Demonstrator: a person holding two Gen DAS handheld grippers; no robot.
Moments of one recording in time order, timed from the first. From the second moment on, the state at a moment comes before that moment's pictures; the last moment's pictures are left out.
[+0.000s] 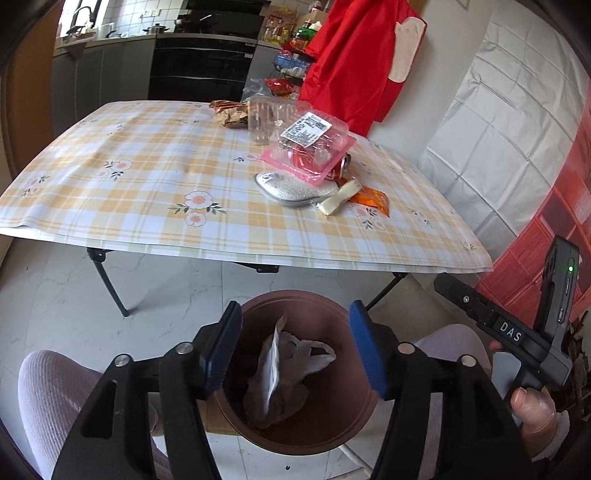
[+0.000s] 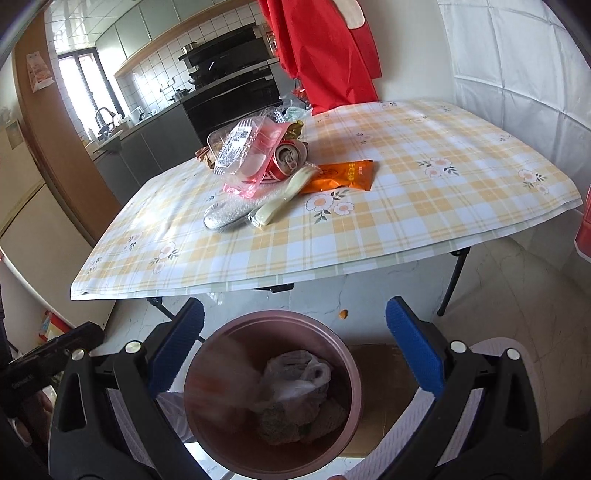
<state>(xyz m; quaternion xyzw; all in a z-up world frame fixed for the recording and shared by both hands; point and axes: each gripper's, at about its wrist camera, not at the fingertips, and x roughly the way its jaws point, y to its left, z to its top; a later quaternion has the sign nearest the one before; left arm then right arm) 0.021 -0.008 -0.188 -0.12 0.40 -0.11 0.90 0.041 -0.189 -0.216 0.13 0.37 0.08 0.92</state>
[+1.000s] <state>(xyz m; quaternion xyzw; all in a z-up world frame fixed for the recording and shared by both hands) 0.105 -0.020 -0.164 -0.02 0.38 -0.08 0.92 0.100 -0.229 -0.201 0.13 0.35 0.04 0.93</state>
